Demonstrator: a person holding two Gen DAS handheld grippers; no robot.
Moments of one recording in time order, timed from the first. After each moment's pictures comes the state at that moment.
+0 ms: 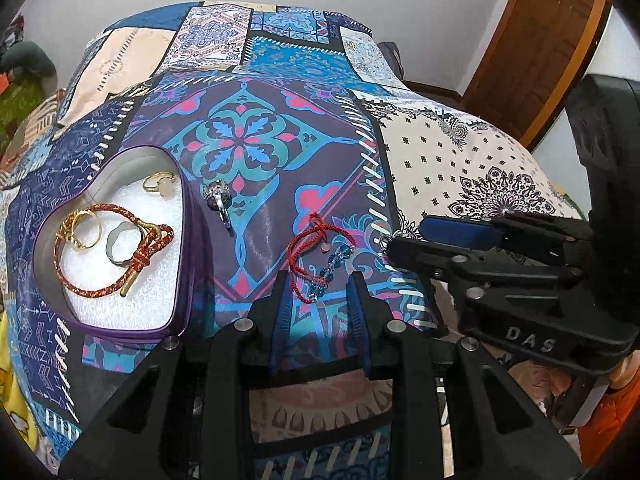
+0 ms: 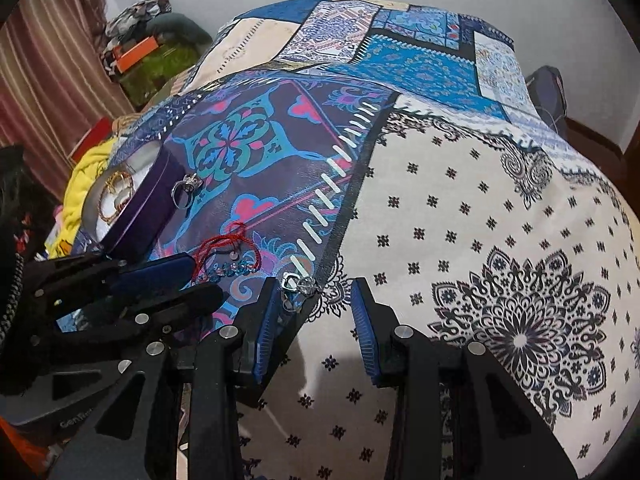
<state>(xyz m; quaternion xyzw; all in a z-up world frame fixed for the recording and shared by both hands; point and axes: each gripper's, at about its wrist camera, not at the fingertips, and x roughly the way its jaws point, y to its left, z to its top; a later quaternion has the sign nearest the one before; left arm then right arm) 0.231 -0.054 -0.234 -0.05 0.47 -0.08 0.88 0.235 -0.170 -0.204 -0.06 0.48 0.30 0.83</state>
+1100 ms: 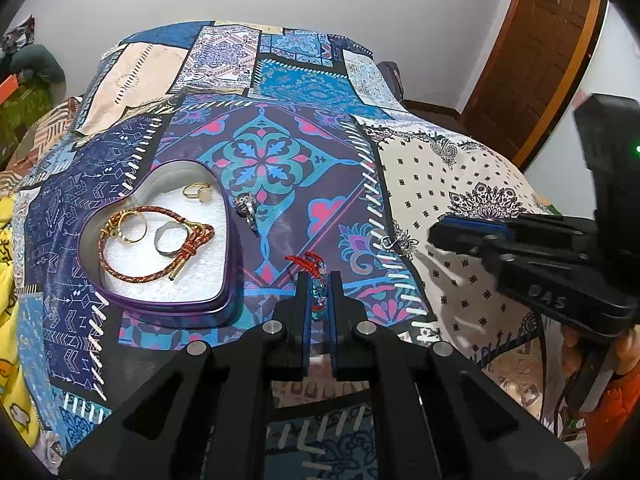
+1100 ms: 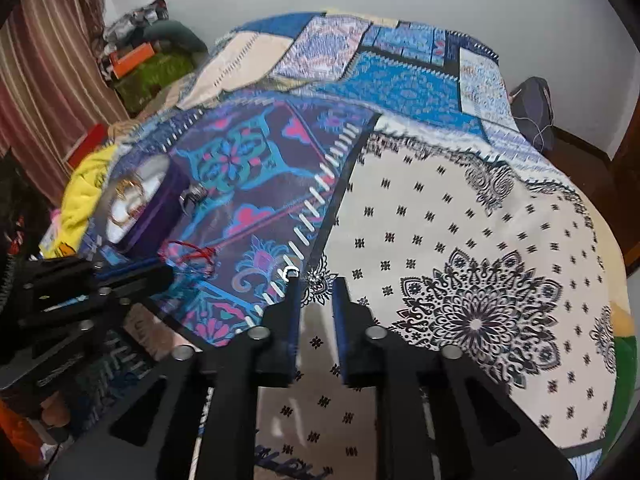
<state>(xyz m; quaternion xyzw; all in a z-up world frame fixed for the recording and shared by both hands) 0.207 -0.039 -0.212 -0.06 0.44 -0.07 0.89 0.229 -0.178 -0.188 -0.07 0.47 0.28 0.84</state>
